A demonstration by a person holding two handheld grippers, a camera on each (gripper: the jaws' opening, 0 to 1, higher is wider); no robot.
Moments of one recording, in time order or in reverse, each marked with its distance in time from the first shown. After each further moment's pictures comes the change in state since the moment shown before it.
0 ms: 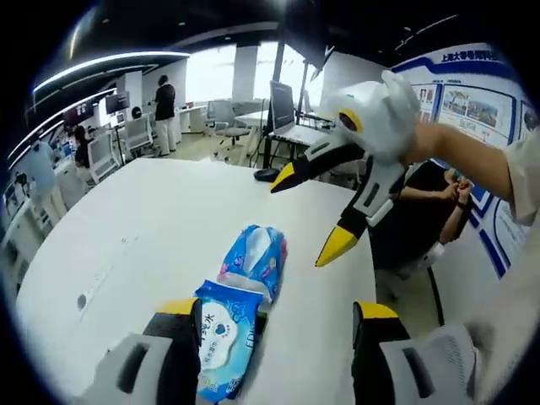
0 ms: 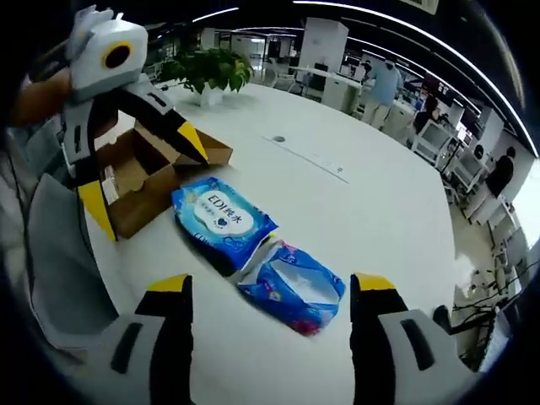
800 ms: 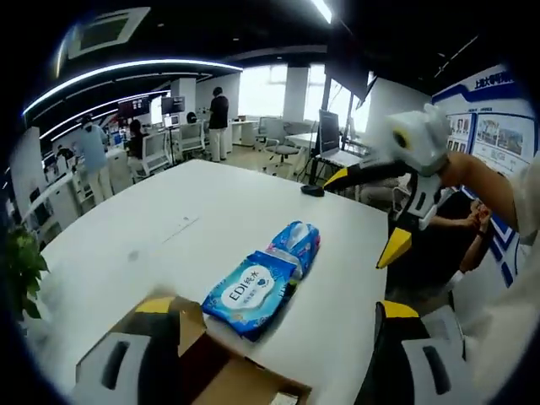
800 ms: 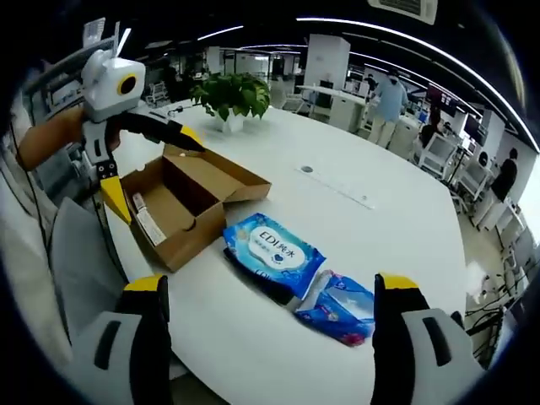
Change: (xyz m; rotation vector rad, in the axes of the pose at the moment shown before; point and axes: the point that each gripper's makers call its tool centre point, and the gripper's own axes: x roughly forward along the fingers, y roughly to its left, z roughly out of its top) left arm -0.109 0.019 -0.048 -0.137 -0.097 0.226; right arm -0.026 0.081 0.049 0.014 -0.092 0.059
